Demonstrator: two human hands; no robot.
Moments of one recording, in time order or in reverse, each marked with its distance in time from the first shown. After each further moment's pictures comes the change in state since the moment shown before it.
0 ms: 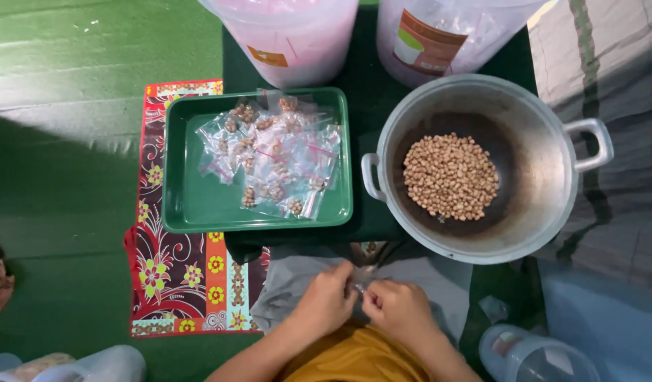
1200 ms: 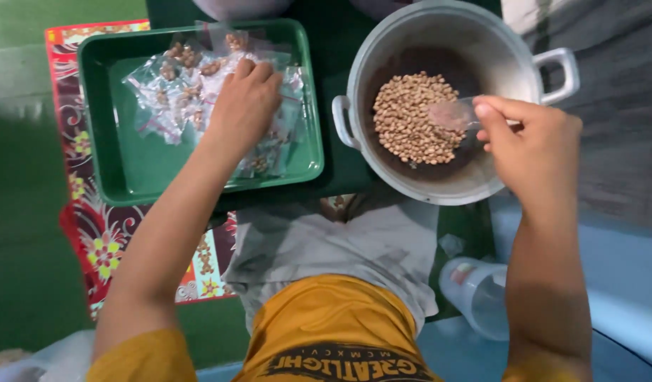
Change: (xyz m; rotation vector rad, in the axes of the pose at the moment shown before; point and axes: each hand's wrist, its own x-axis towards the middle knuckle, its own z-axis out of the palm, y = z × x) left_hand 0.173 -0.045 -0.105 0.857 0.279 0.561; right_hand 0.084 0.011 -0.177 0.100 0.335 0.310
